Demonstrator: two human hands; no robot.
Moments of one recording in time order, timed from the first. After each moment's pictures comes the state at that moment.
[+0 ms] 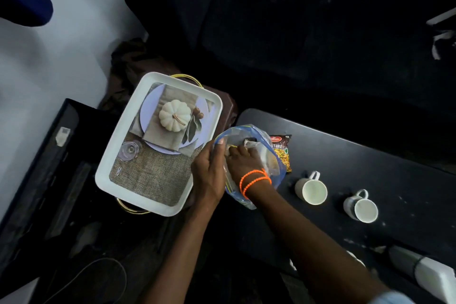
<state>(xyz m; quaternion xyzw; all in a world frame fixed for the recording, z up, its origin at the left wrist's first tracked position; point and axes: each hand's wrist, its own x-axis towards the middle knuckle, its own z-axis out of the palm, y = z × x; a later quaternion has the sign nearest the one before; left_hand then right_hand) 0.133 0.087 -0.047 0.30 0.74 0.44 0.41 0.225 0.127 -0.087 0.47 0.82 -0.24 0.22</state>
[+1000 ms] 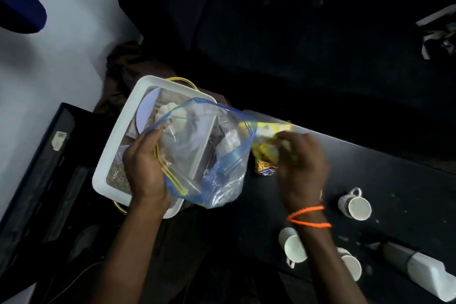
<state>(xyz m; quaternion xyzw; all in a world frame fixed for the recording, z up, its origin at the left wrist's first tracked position) 0.061 0.103 0.032 0.08 0.68 0.60 0.41 0.307 0.117 0.012 0.64 0.66 -0.17 -0.36</state>
